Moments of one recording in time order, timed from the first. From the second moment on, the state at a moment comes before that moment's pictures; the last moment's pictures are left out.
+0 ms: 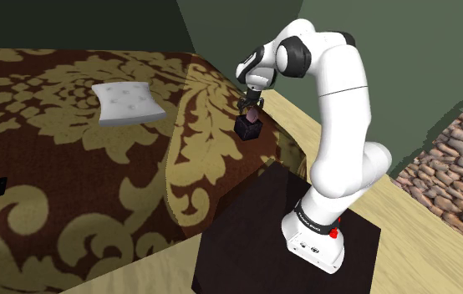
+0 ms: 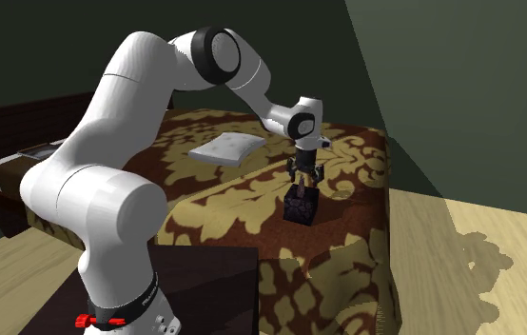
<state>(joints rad) -0.36 0.71 -0.34 -1.65 0.31 2.30 -0.26</state>
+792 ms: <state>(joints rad) -0.36 0.70 -0.35 -1.66 0.31 2.29 -0.26</state>
